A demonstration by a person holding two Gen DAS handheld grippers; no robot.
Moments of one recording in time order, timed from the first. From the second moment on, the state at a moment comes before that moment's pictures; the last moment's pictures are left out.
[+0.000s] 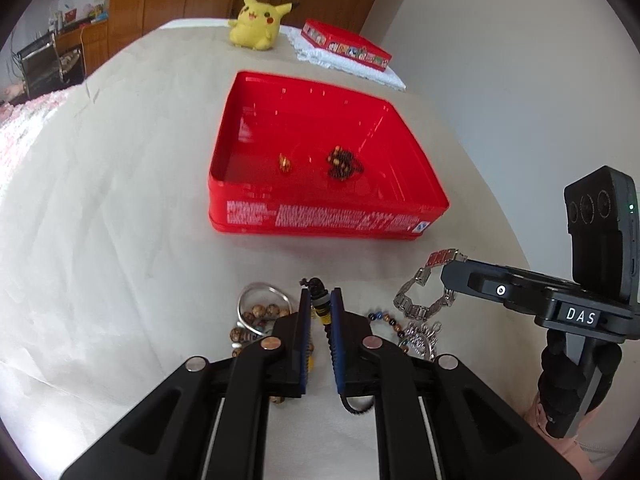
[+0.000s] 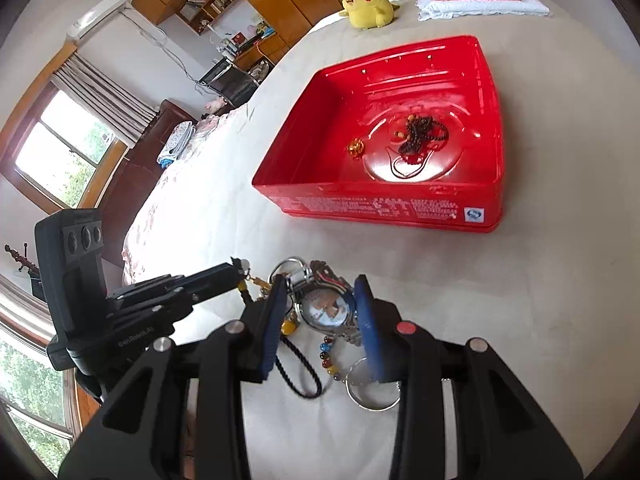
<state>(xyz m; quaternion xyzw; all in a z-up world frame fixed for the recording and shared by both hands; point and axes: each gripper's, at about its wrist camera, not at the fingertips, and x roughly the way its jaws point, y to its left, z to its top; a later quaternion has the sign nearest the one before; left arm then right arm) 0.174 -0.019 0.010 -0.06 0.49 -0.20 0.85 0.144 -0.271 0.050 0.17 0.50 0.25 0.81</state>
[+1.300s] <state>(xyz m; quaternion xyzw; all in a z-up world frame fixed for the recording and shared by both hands) 0.387 -0.062 0.021 -0.06 0.45 -0.12 0.88 0.348 -0.290 0.039 0.16 0.53 0.16 0.82</state>
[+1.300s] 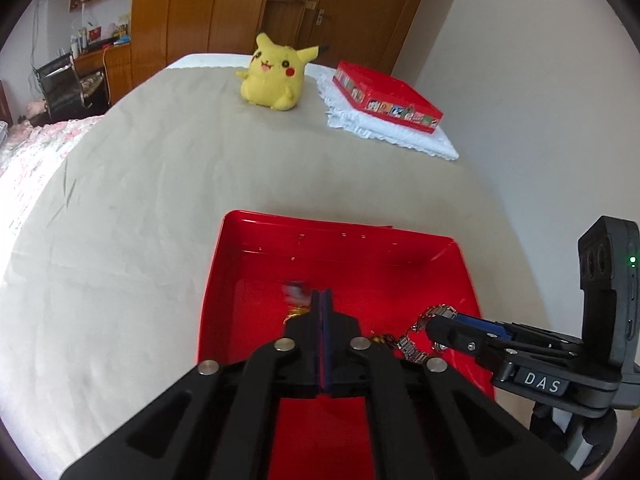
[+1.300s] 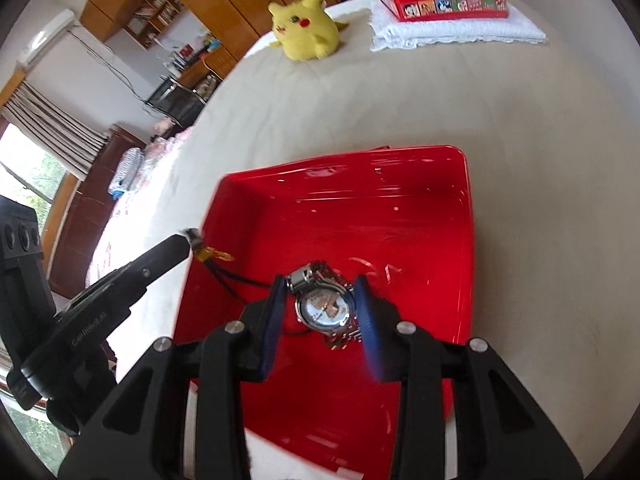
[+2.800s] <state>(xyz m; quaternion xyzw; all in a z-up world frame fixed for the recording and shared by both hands) 0.220 -0.010 -0.052 -0.01 0.55 -0.09 0.83 0.154 -0.293 0.011 0.15 0.55 0.18 0.81</state>
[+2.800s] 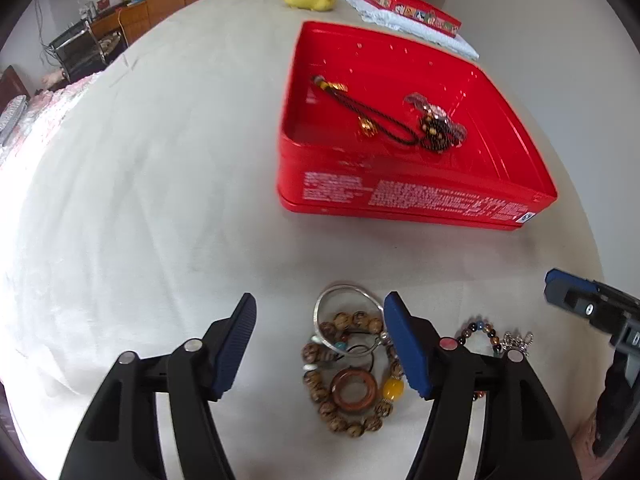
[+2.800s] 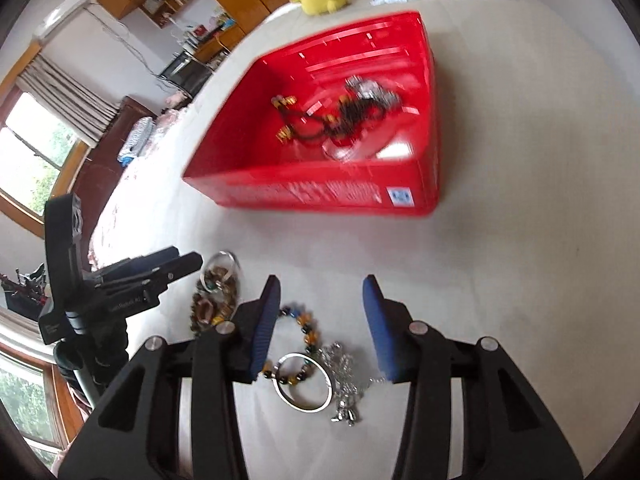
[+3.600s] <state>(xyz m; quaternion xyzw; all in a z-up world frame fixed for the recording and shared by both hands) 0.223 -0.035 -0.074 0.01 0.57 -0.10 0.82 0.152 -0.298 -0.002 0.16 0.56 0.18 0.79</state>
